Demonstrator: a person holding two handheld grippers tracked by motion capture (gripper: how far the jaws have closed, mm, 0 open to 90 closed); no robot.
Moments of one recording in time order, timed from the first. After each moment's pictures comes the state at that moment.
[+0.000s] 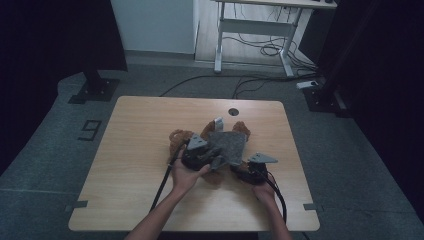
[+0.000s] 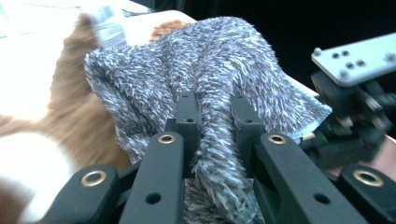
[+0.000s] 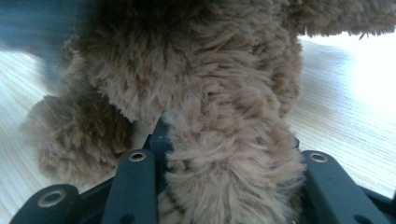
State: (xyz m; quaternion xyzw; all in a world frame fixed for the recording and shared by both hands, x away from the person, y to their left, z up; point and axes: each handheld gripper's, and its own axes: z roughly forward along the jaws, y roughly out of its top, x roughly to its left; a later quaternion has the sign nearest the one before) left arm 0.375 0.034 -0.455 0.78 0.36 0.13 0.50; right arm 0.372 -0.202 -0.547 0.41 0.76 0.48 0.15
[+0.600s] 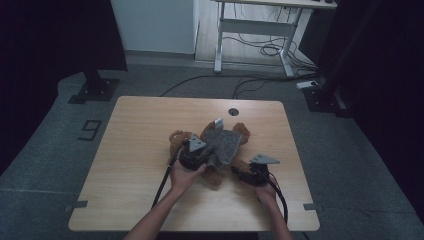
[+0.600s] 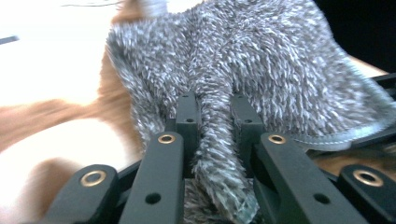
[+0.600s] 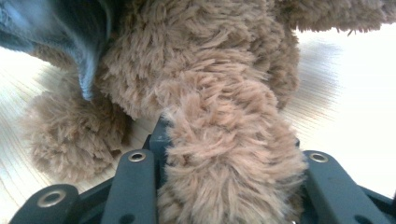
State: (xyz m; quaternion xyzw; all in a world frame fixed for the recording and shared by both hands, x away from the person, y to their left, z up) left arm 0.379 0.062 -0.473 0.78 0.38 0.20 0.45; right arm 0.370 -0.208 -0.549 0.42 0.76 0.48 0.14
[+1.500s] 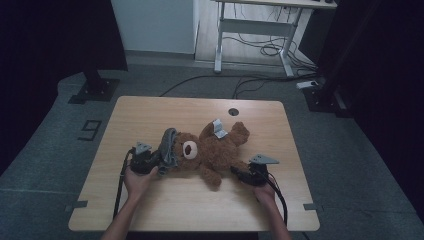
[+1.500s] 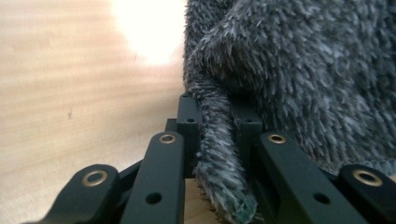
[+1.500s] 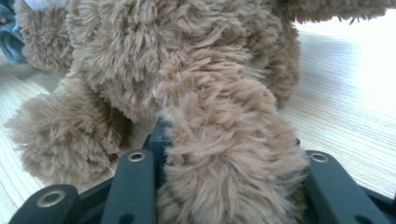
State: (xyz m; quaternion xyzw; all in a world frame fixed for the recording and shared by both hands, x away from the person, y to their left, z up) left arm 0.380 0.205 -0.524 0.72 0.52 0.19 0.42; right arm 0.370 -0.205 -0.550 0.42 0.75 0.49 0.14
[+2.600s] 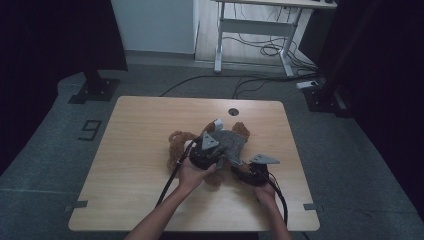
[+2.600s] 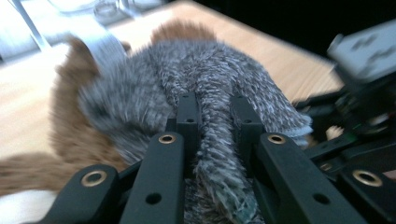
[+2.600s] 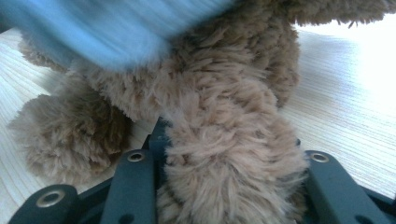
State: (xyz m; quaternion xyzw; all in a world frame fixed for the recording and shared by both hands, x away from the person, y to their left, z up) left arm 0.373 0.017 -0.450 0.81 0.34 0.18 0.44; right arm 0.370 -0.207 -0.550 0.42 0.75 0.49 0.13
